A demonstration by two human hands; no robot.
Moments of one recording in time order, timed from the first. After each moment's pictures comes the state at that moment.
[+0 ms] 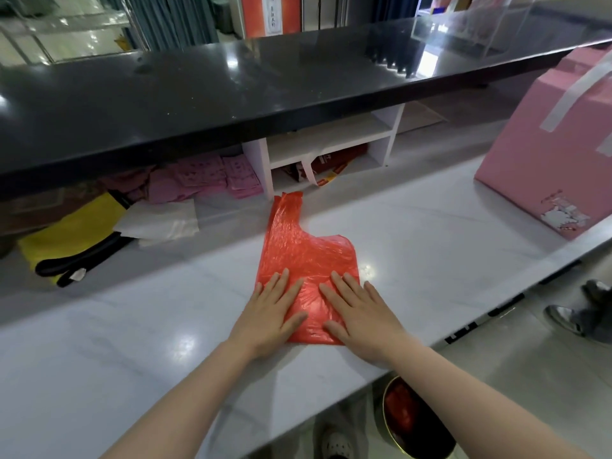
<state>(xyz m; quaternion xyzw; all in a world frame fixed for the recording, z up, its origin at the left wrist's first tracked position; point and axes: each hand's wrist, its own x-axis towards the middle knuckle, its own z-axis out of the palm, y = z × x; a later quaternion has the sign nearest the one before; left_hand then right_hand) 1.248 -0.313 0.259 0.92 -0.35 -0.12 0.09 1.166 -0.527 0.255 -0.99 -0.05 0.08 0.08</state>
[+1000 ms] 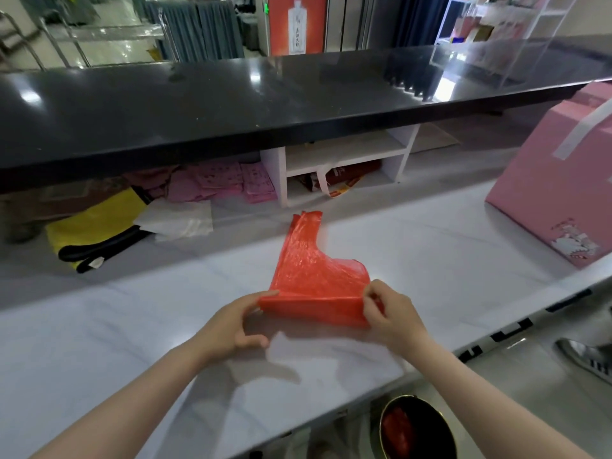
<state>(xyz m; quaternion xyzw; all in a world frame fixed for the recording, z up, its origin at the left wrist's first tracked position) 1.247 -0.251 0.289 0.84 -0.30 -0.19 0.41 1.157 -0.544 0.303 -0.89 0.05 -0.08 0.44</state>
